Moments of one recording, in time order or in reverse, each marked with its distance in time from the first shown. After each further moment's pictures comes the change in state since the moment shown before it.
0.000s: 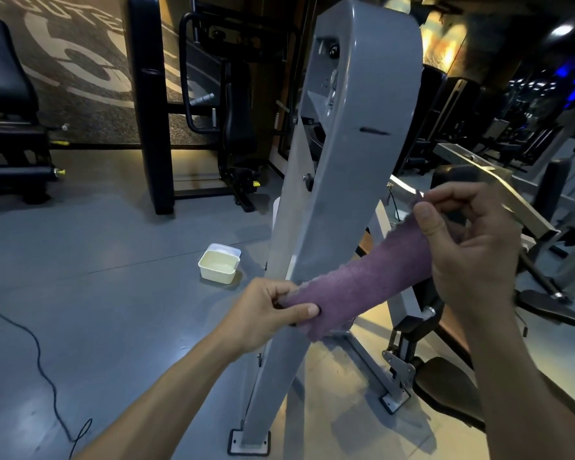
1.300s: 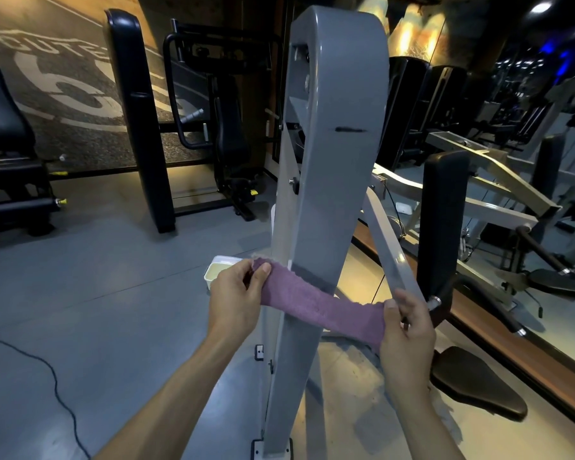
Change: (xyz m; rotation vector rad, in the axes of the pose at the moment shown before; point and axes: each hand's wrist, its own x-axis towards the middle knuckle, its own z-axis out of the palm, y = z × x) left_hand 0.020 -0.013 -0.021 0.384 0.622 0.027; right_hand -0.140 0.079 0.049 0.102 0.259 0.722
